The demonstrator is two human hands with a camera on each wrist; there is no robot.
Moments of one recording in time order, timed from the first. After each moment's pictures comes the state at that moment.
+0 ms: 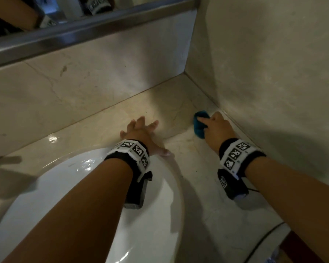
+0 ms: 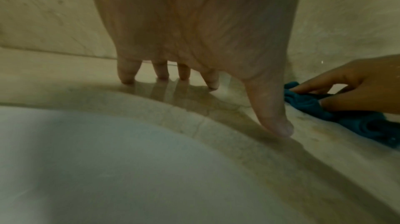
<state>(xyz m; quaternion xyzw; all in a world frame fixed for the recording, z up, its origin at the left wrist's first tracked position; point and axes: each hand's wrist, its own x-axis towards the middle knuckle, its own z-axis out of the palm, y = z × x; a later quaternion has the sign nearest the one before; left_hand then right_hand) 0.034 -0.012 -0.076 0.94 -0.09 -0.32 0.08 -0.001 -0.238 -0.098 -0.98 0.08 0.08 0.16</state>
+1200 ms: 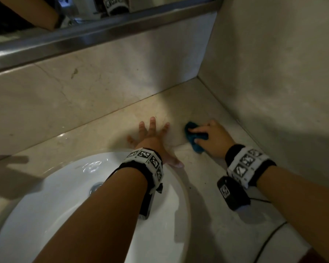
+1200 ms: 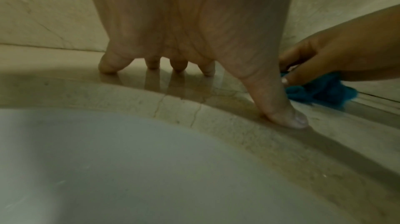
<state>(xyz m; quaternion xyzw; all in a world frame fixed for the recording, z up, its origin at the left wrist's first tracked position) 0.040 -0.022 -0.080 0.93 -0.06 -0.36 0.09 0.025 -0.219 -0.098 -0.95 0.02 0.12 0.29</state>
